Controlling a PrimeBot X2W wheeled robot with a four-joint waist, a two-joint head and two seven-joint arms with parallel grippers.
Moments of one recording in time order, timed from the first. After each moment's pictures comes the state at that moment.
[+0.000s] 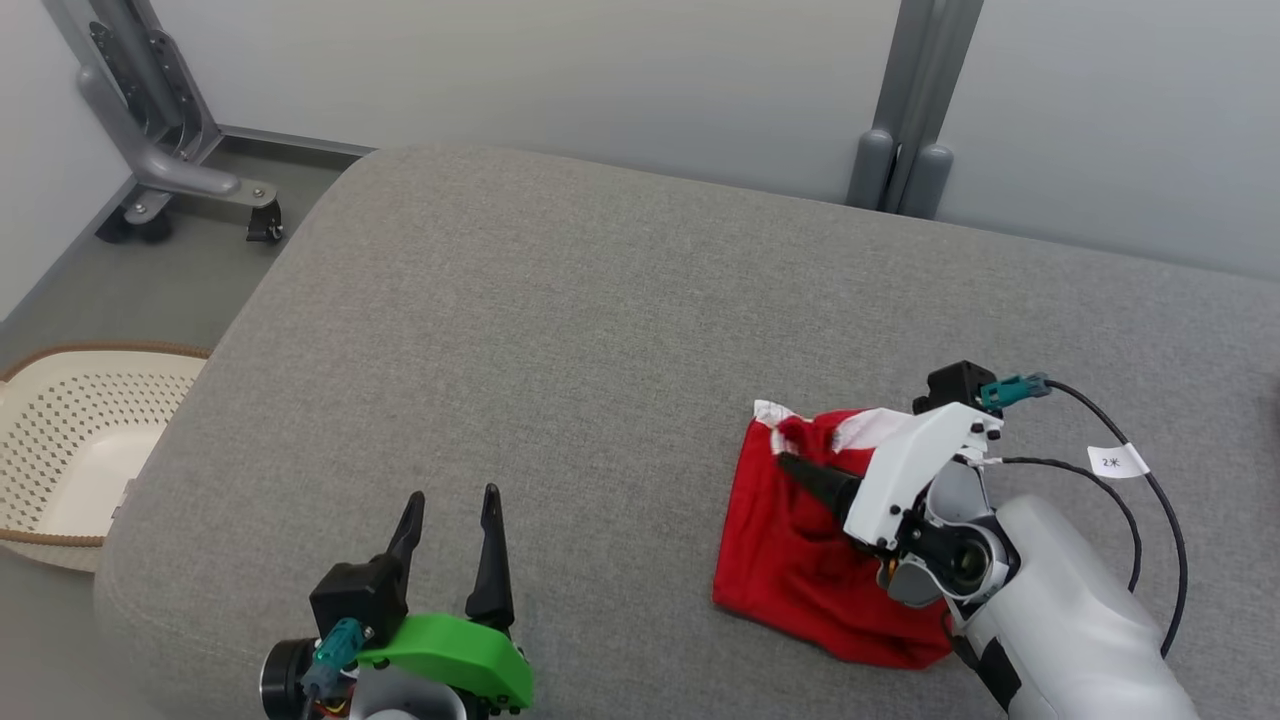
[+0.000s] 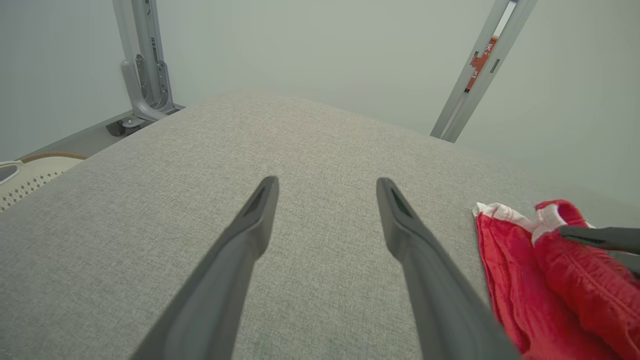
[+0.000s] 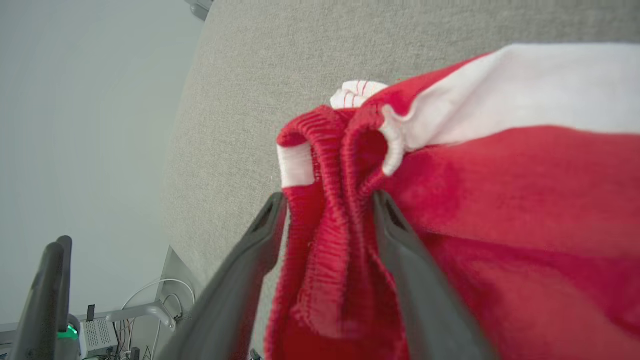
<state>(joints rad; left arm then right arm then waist) -0.11 0.12 -0.43 0.28 -0.50 0.20 -0.25 -0.49 -0.07 0.25 0.71 0.85 0.13 0.46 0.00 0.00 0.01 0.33</state>
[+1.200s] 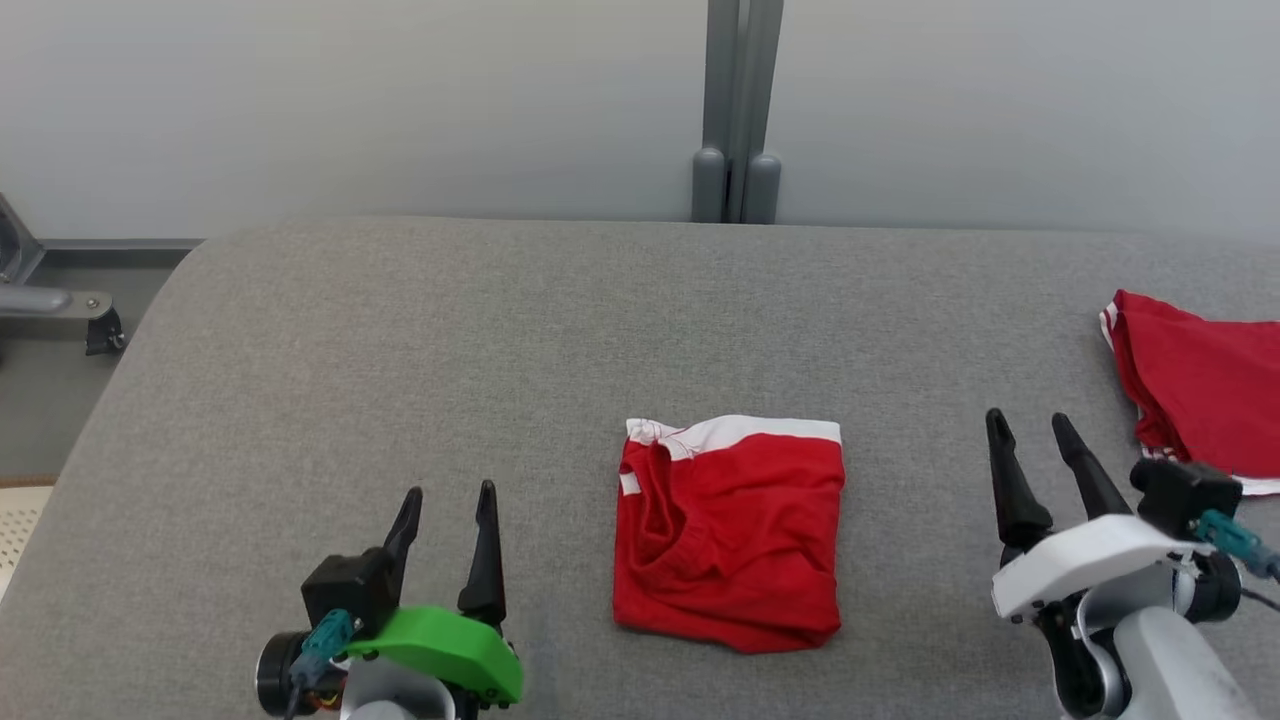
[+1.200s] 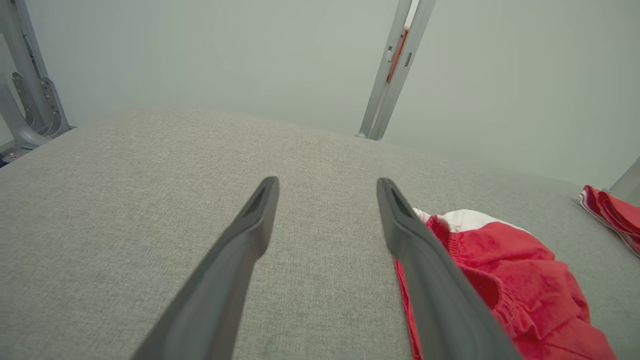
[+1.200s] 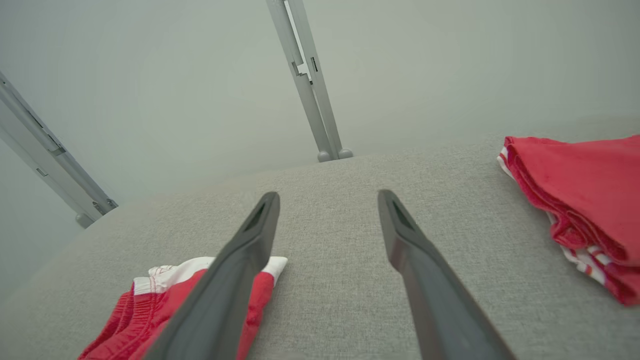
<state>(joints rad) -0.15 0.11 -0.41 0.36 -0.51 0.13 -0.26 -0.20 -0.18 0.09 0.44 0.48 0.13 -0.22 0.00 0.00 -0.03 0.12</state>
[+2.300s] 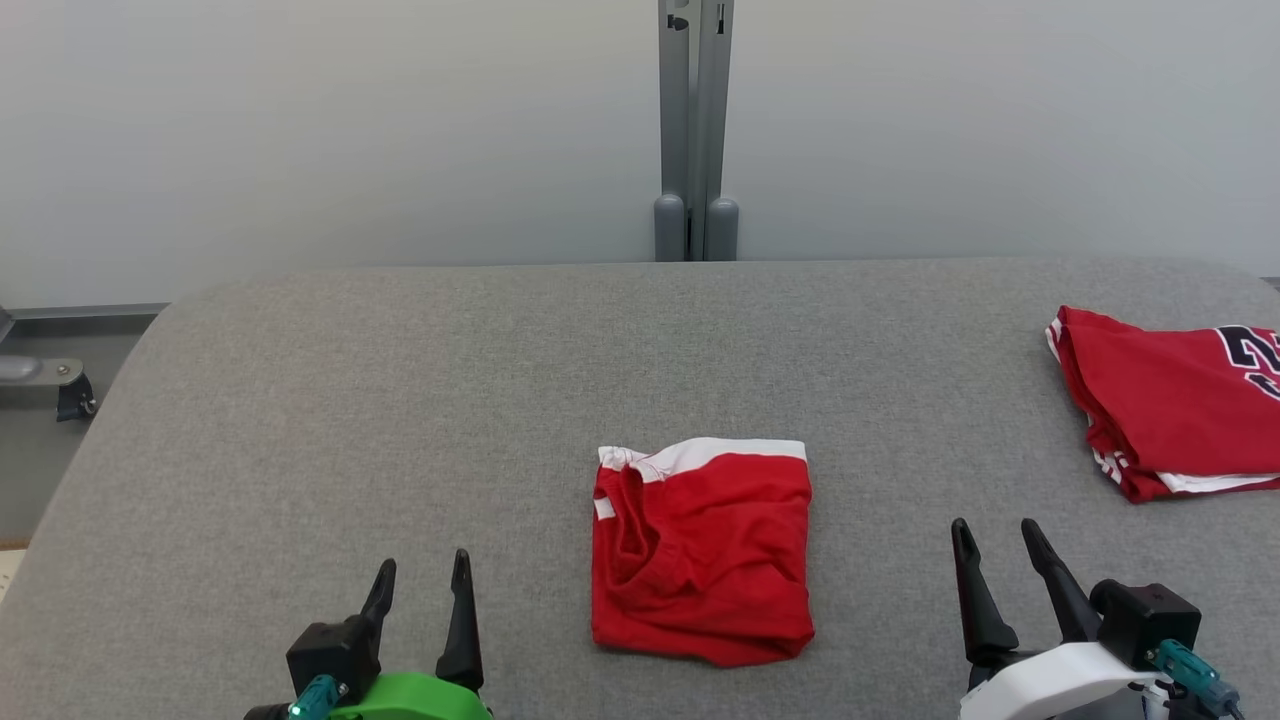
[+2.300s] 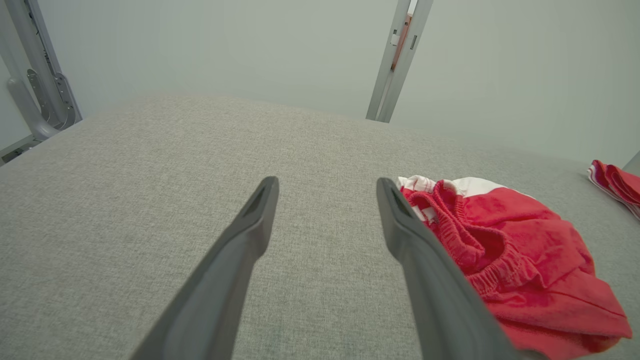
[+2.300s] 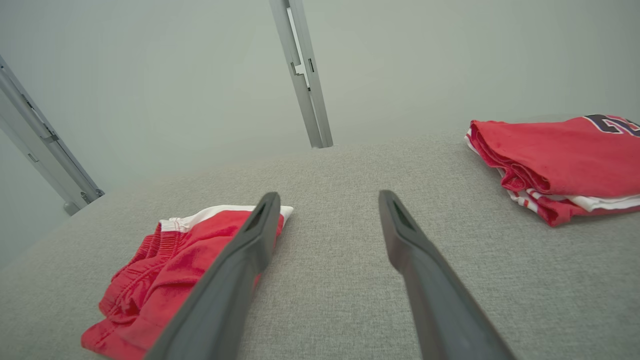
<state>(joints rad) -0.02 0.11 -0.34 0.35 -0.45 0.12 -0.26 0.06 -0.05 0.03 0.25 0.27 0.13 -0.26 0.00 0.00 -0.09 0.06</state>
